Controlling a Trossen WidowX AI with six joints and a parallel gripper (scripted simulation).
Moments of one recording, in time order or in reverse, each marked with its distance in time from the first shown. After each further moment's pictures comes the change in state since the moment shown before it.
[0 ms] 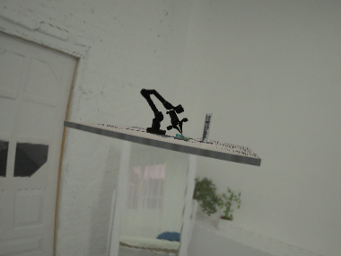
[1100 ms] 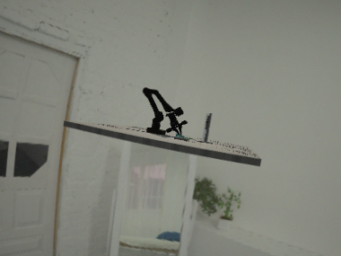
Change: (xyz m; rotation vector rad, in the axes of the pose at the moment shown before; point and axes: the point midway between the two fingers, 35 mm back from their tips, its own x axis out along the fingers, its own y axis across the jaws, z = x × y) arm 0.018 -0.013 0.003 -0.001 0.000 -0.005
